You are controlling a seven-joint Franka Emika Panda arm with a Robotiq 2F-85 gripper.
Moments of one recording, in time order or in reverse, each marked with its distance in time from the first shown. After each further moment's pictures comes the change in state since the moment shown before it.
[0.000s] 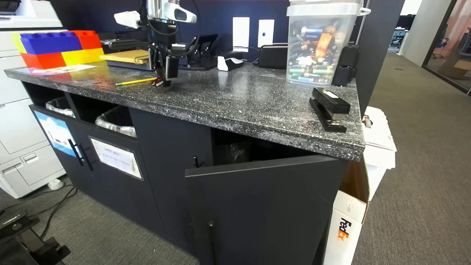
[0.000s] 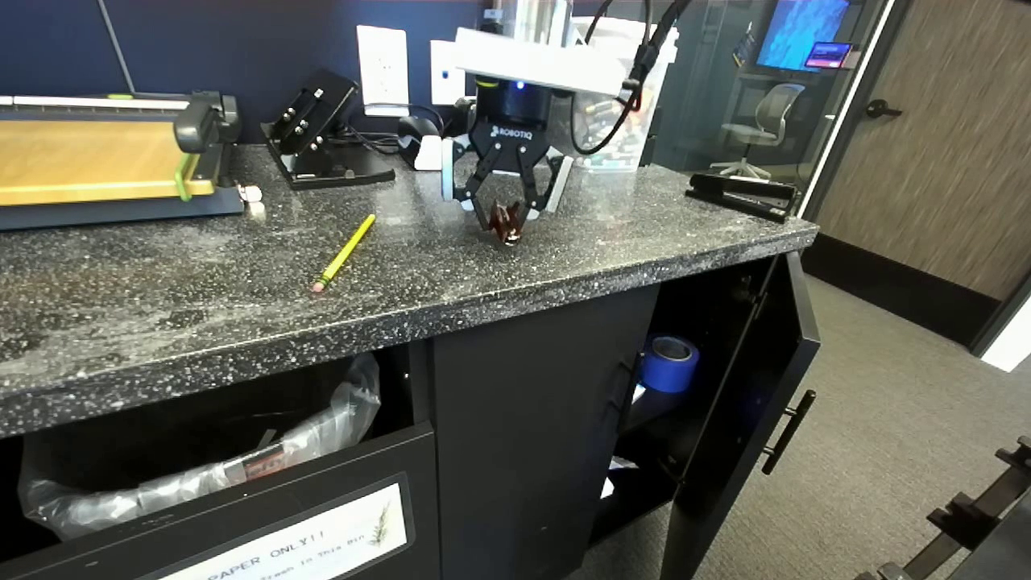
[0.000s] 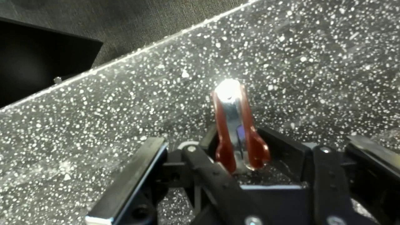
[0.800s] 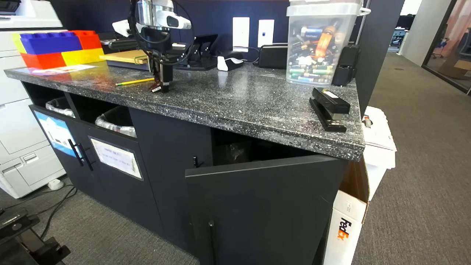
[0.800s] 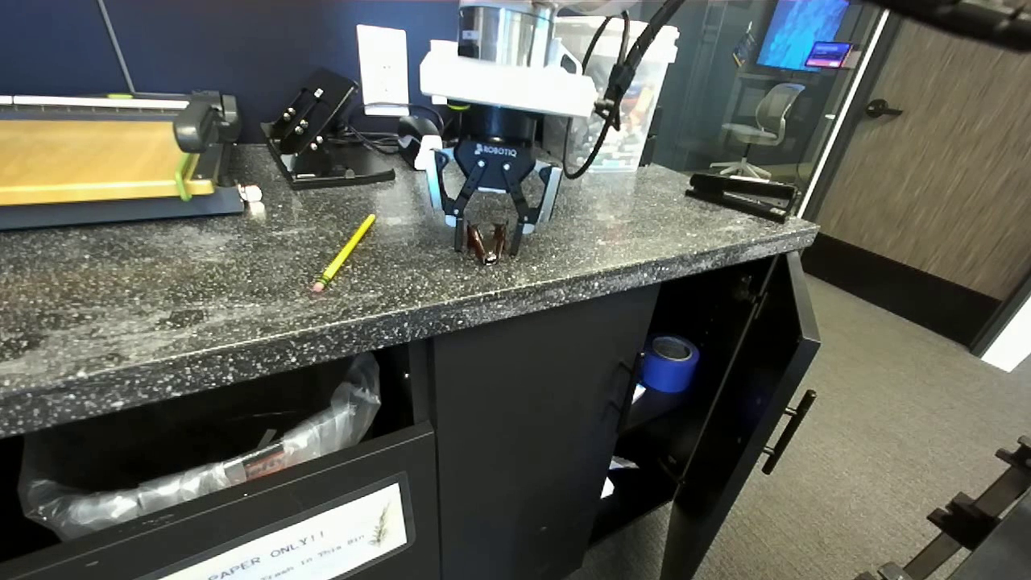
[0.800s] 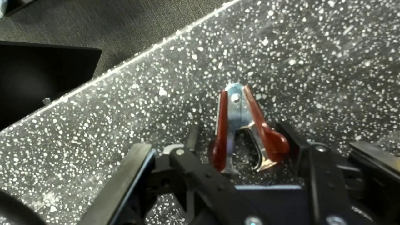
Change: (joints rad) arm 0.029 0.023 -0.018 0.001 -0.005 0.033 0.120
